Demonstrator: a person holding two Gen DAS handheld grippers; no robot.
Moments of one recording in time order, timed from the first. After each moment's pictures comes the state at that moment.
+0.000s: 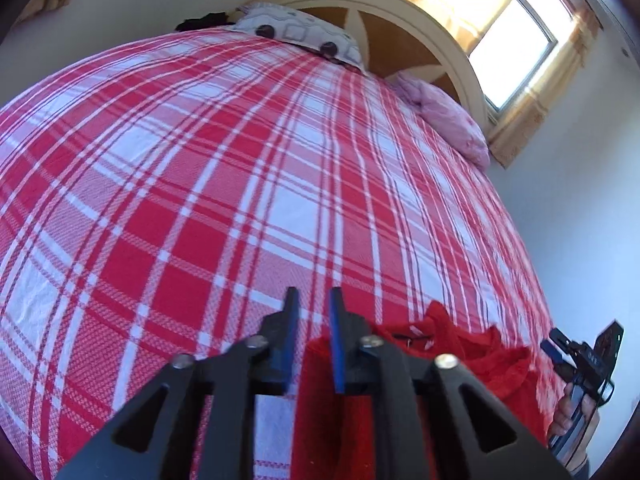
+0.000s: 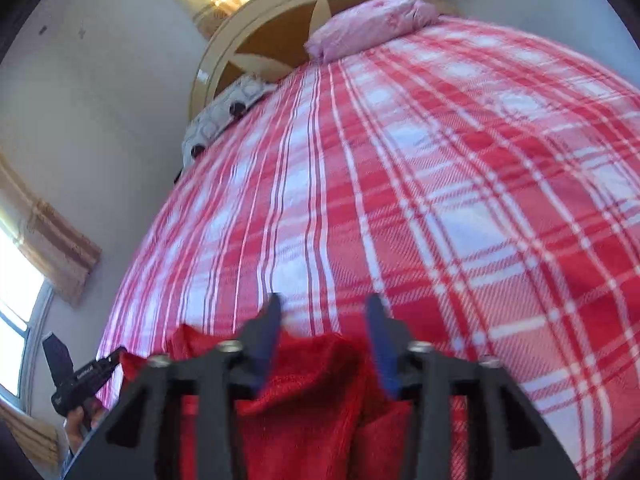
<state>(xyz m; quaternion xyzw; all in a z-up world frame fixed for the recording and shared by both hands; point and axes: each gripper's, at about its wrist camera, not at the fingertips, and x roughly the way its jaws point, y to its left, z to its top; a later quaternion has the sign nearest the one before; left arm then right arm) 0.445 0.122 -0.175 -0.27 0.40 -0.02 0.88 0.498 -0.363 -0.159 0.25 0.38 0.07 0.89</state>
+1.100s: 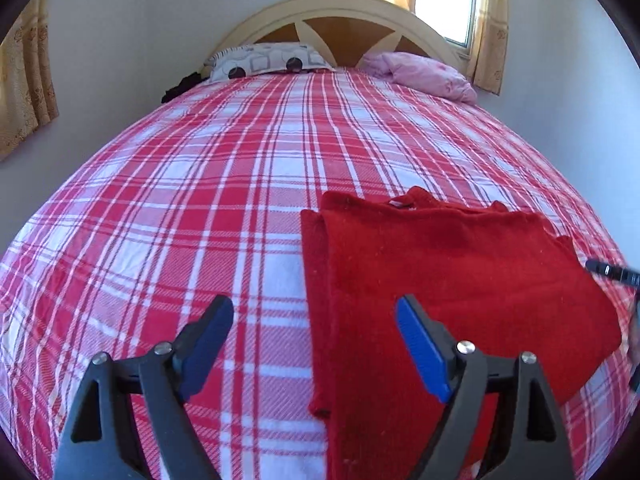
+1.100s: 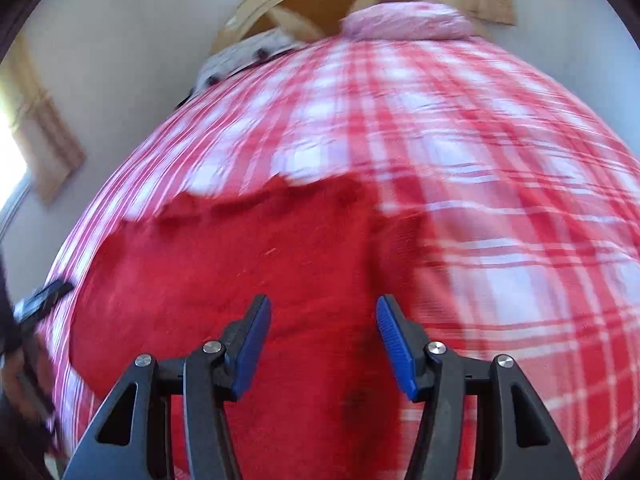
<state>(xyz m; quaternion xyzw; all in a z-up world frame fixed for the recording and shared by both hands) 0.324 0.057 -0.162 -0.04 0.38 0.01 0.92 0.393 -0.329 -0.166 0.10 0.43 0.06 0.90</state>
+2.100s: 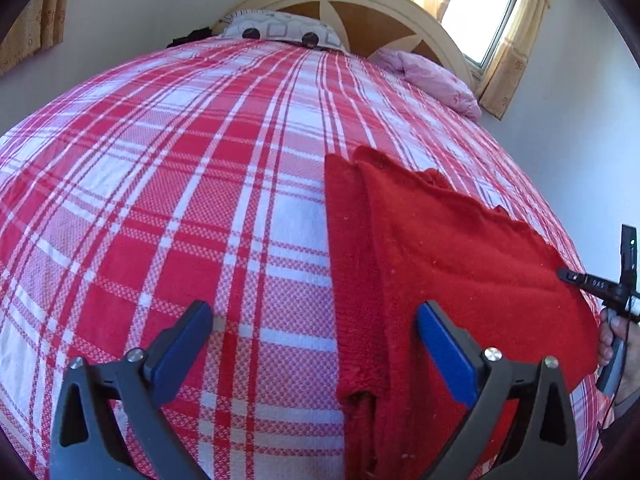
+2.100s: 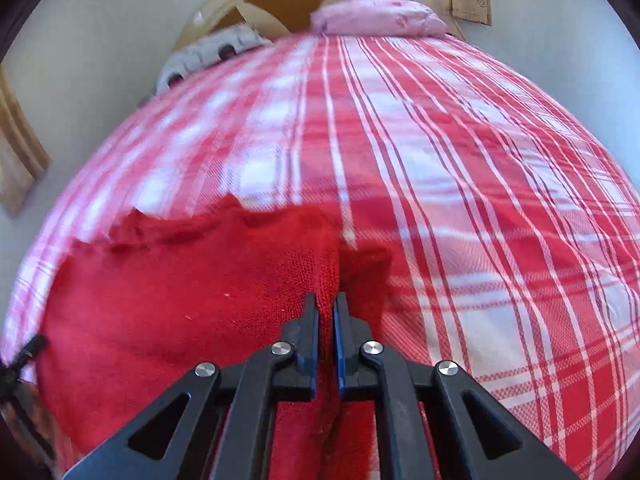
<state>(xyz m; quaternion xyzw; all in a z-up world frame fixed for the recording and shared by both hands) 0.324 0.086 -0.208 -0.16 0.41 -0.02 0.90 0.433 -0.323 -0.193 0.05 0.46 0.00 0.88</state>
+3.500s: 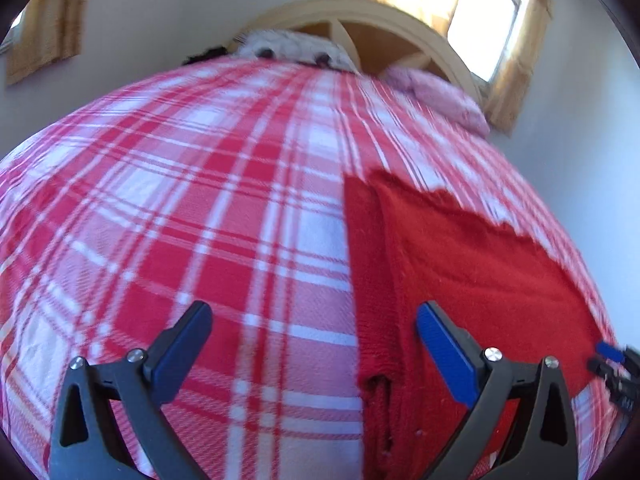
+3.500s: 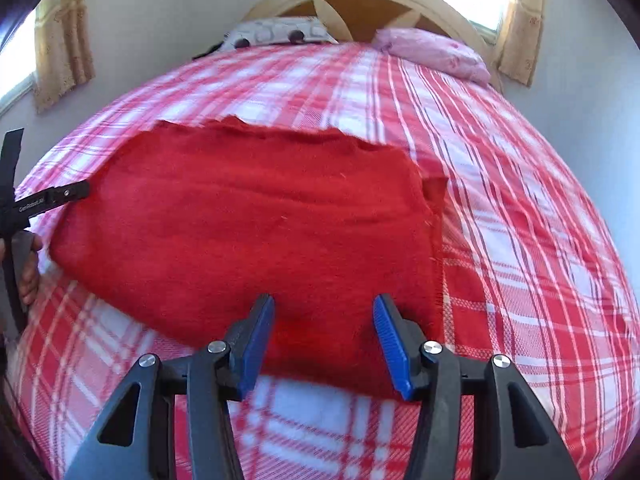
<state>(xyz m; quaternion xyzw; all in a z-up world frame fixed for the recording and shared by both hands) 0.294 0.103 -0.196 -0.17 0.36 0.02 0.92 0.294 -0.232 -0.165 -0.08 0.42 0.07 0.90</state>
